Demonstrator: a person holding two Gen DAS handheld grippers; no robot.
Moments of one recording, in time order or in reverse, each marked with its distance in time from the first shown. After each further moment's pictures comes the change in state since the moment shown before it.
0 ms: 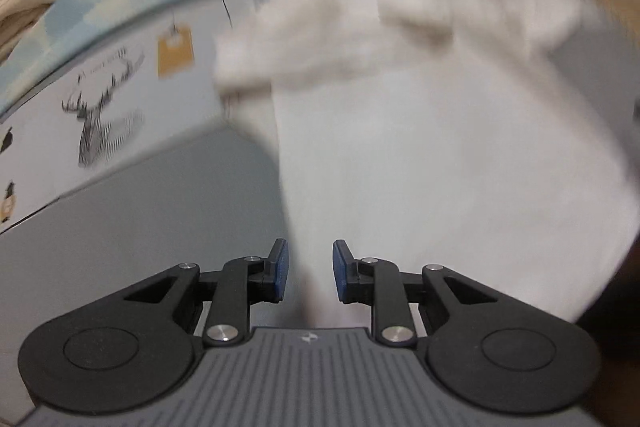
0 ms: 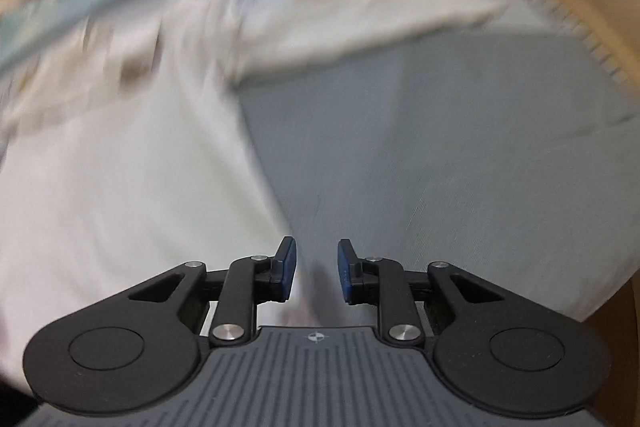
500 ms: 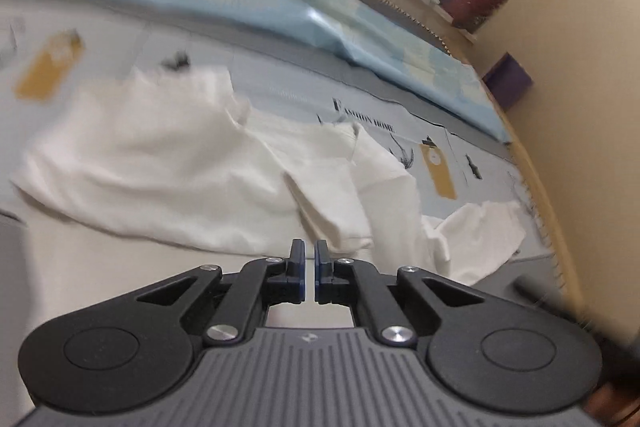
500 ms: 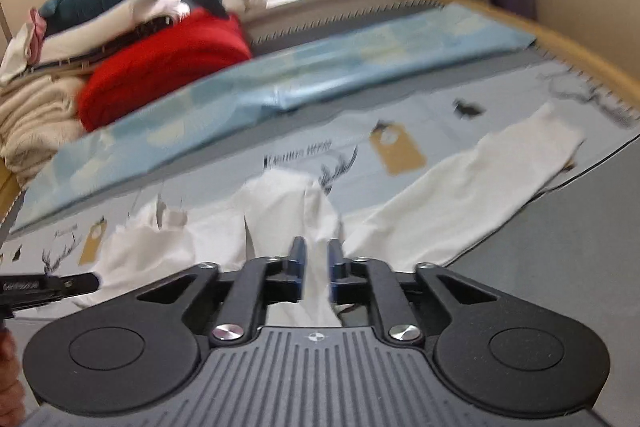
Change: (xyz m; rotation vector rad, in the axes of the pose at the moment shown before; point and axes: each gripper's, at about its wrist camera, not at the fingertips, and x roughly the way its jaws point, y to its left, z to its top) left arm 0.109 -0.052 0.142 -0.499 -0.181 -0.383; right arm 0.021 0.049 0.114 0.067 -0.269 0.245
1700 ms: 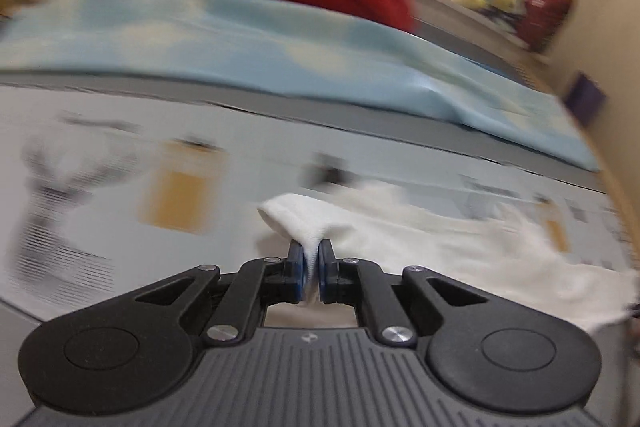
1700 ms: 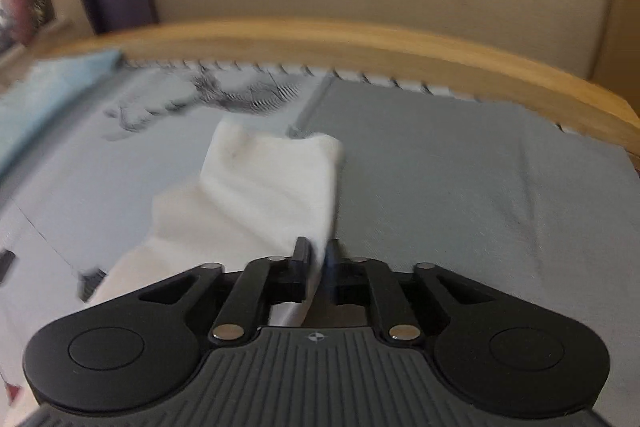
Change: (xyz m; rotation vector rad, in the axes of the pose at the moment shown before) left arm -0.055 0.120 0.085 0.104 -0.143 0.338; right arm 0.115 -0.332 0.051 0.593 -0.121 -0.873
